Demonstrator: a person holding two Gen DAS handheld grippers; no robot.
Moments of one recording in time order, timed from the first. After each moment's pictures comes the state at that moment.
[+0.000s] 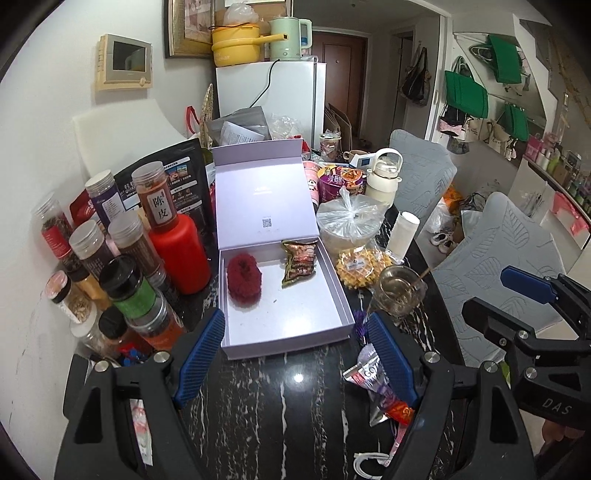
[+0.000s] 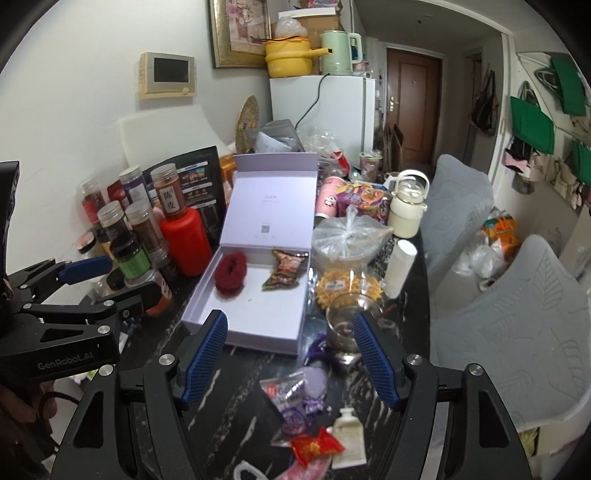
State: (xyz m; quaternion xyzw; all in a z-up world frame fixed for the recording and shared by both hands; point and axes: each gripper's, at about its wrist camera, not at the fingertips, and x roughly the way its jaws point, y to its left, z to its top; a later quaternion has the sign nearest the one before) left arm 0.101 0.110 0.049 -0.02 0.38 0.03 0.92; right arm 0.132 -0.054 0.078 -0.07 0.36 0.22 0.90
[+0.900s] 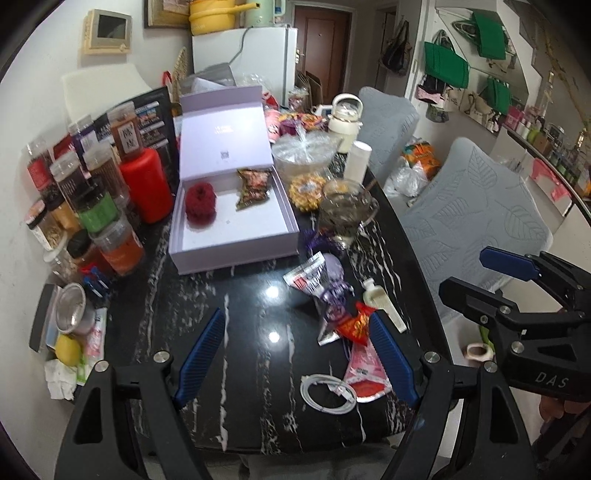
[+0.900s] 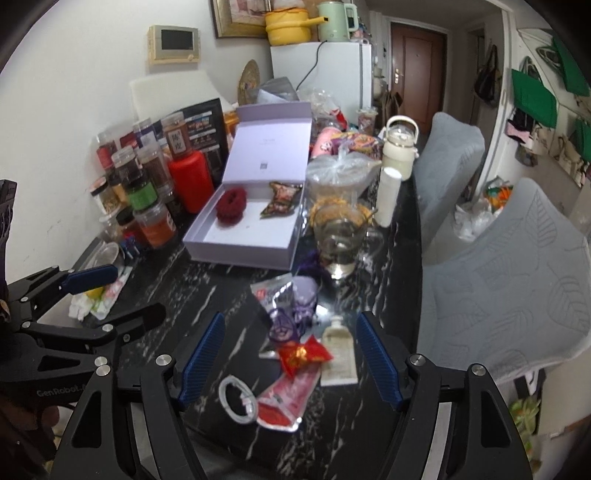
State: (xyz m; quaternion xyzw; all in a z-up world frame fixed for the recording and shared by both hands) left arm 0.016 0.040 -0.015 -0.03 0.43 -0.01 0.90; right arm 0.059 -0.121 0.029 -0.07 0.42 0.23 0.88
